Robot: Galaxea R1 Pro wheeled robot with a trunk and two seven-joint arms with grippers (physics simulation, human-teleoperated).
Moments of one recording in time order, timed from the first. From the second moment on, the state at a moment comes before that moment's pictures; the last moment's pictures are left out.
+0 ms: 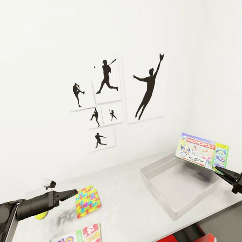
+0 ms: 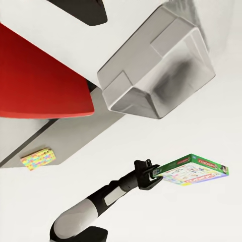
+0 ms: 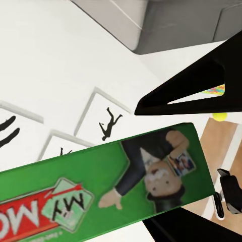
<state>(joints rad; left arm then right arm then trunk) -0.38 0.34 0.25 -1.26 0.14 1.03 -1.53 -0.34 -0.35 -0.69 -0.99 -0.45 0.98 1.26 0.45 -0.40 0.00</state>
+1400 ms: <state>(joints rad) -0.47 0.32 0.24 -1.26 0.15 1.04 -1.52 -0.40 -0.35 -0.64 -1.00 -0.42 1.01 0.91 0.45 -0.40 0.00</state>
